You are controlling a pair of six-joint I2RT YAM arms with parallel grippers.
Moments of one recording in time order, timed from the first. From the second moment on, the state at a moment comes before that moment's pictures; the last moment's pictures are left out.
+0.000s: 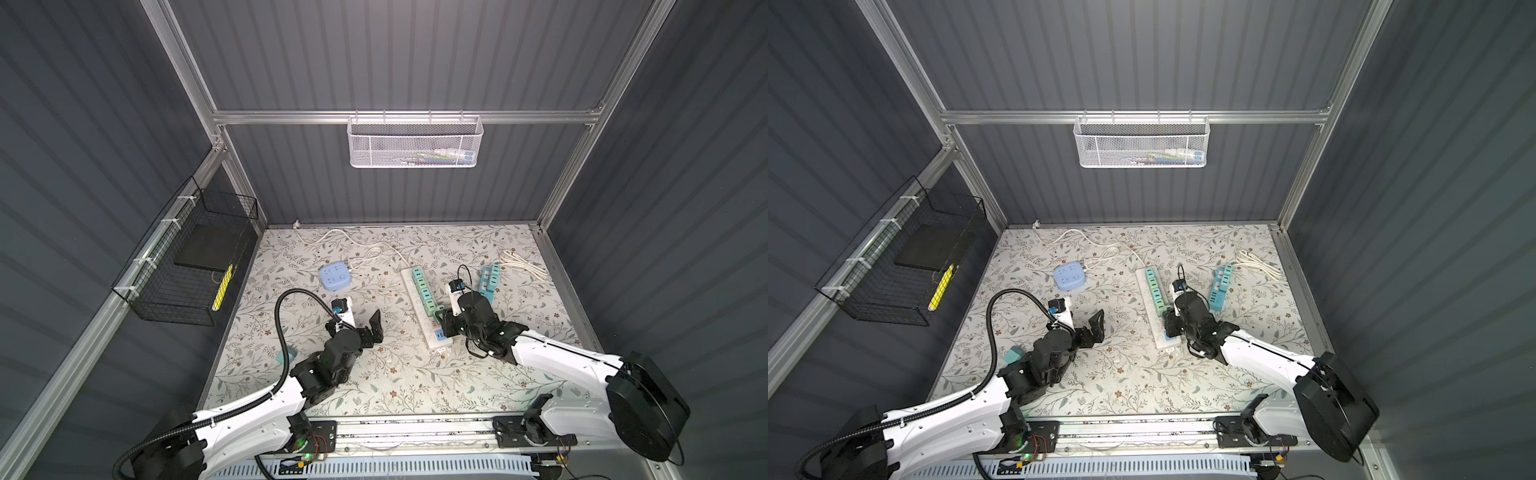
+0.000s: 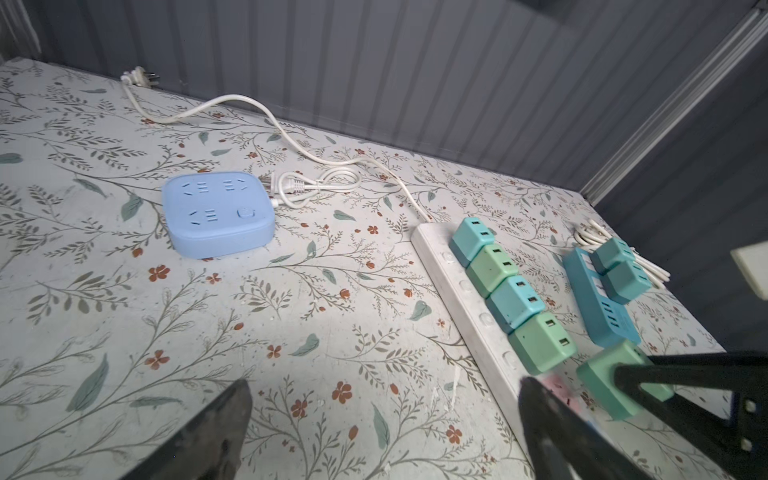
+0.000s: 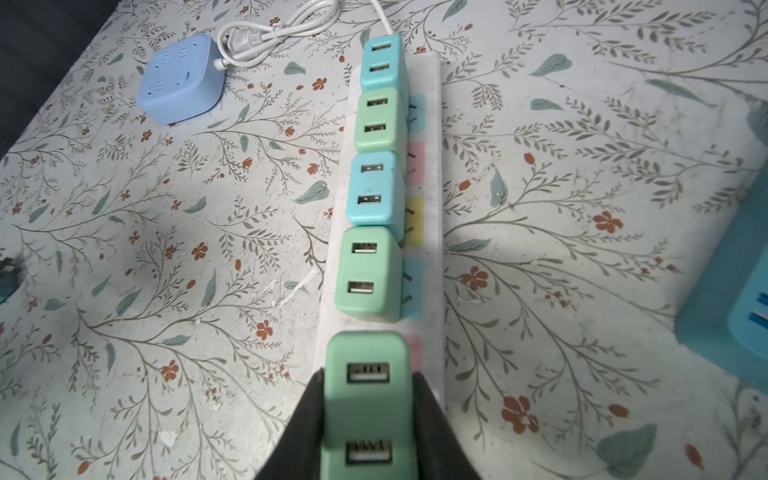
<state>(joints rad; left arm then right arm) -0.93 0.90 0.34 0.21 -0.62 -0.54 0.68 1.29 0.61 0.00 0.10 0.38</state>
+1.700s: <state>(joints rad) -0.93 0.92 0.34 0.18 -0.64 -0.50 0.81 1.38 0.49 0.28 0.38 0.47</state>
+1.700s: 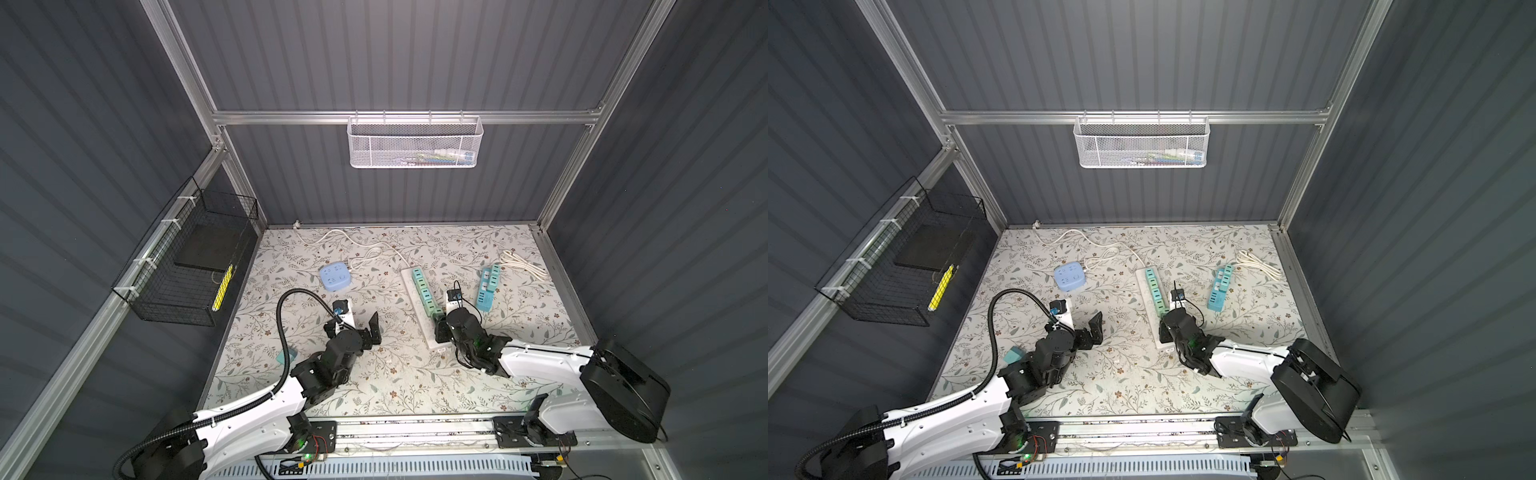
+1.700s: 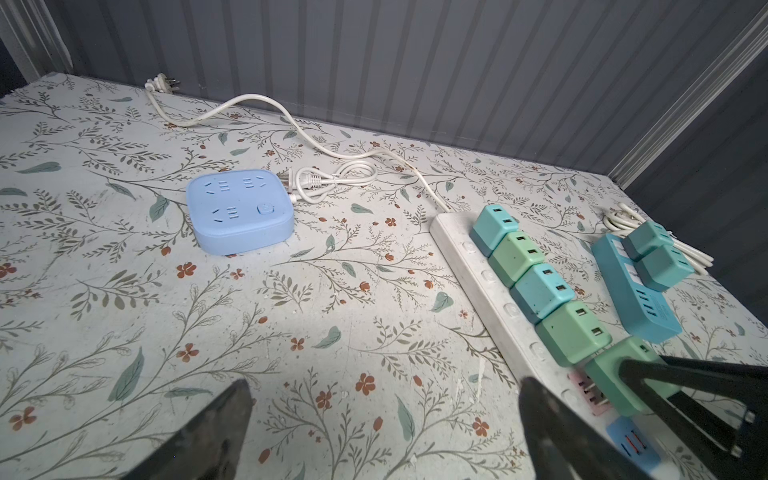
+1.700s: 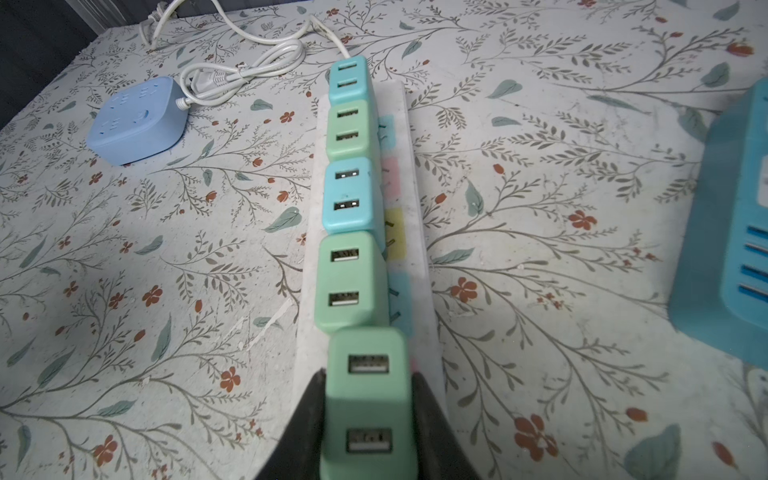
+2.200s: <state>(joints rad) -0.93 0.92 0.34 0.18 -0.64 -0.50 0.82 1.38 0.49 0.28 0.42 0.47</state>
